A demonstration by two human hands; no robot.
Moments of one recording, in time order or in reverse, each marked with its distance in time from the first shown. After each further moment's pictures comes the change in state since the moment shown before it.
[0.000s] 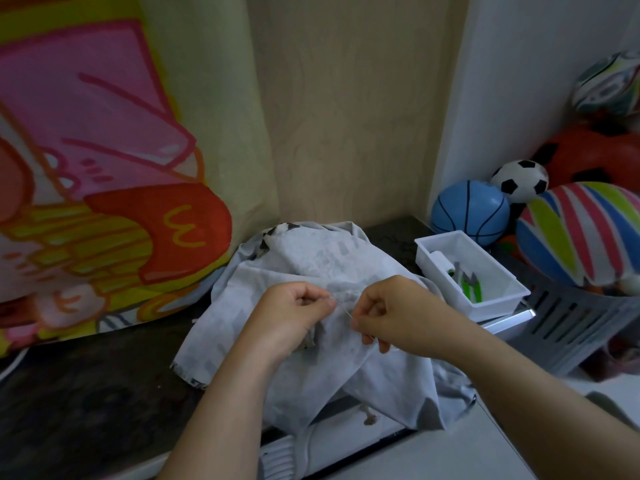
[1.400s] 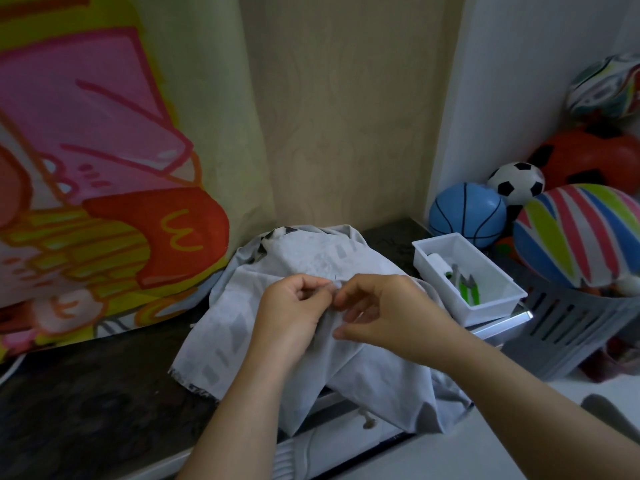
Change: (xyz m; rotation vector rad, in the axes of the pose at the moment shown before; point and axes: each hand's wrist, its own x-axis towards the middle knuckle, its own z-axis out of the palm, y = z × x) left_hand 0.002 0.006 0.015 -0.171 0.137 0.072; right_hand -0.004 -0.003 0.005 0.149 0.135 -0.239
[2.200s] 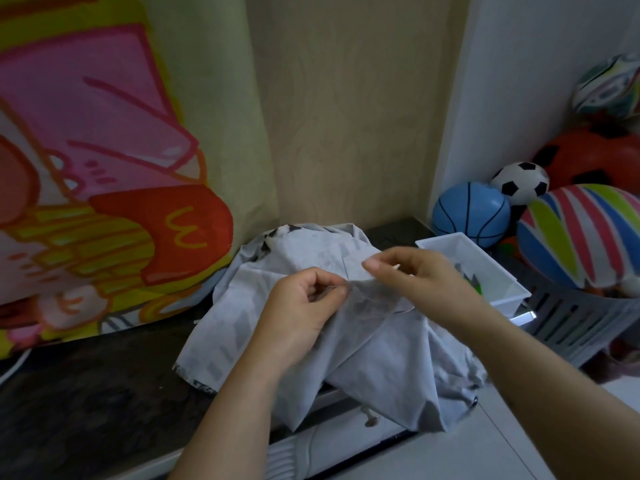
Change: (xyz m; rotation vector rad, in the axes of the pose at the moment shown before) left_hand -0.003 0.000 -0.007 0.065 -0.157 0.167; right_hand 0.005 0.003 -0.024 0.133 0.176 0.151
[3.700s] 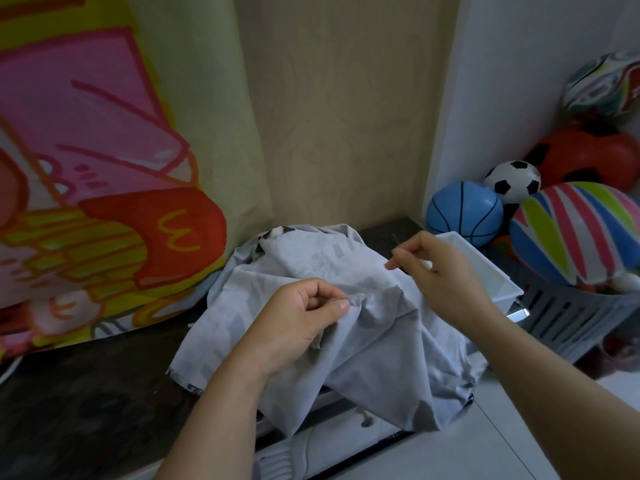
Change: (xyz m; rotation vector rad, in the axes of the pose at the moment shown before) left_hand -0.003 0.002 -0.004 -0.006 -0.176 -0.079; right_hand 0.016 0.039 -0.016 -0.174 0.271 -0.115
